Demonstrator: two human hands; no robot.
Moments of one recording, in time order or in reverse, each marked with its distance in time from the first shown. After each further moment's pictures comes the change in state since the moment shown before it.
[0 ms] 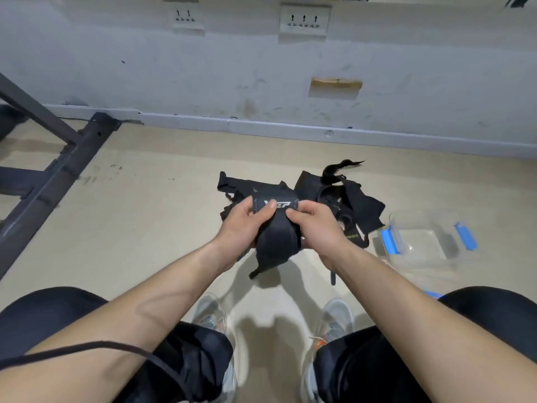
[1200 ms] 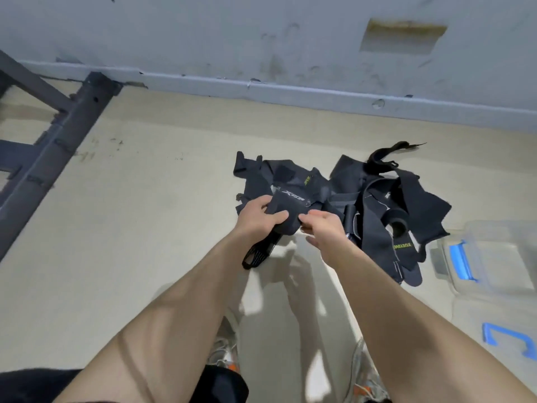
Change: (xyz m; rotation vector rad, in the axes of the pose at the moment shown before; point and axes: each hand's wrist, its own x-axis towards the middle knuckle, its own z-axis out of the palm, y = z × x) left_hand 0.186 -0.129 -0.077 0.398 0.148 -0.163; right_hand 0.193 0.117 0.044 0.086 0.090 0.357
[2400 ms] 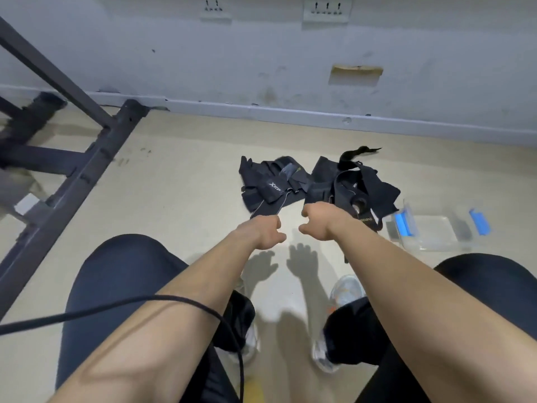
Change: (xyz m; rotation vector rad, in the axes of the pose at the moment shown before) left_hand -0.205 0.058 -0.003 0.904 -0.309 -0.009; right_hand -0.210 -0.034 -0.044 -1.491 -0.100 -0.323
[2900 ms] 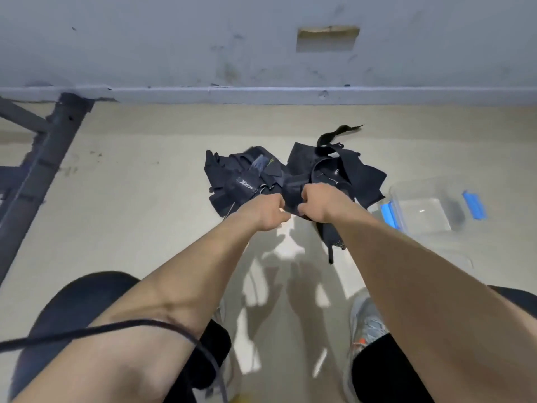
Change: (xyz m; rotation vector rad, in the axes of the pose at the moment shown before) left_hand 0.120 0.081 -0.036 0.002 -0.058 0.079; right_hand 0.093 0.091 -0.028 0.157 0.003 0.098
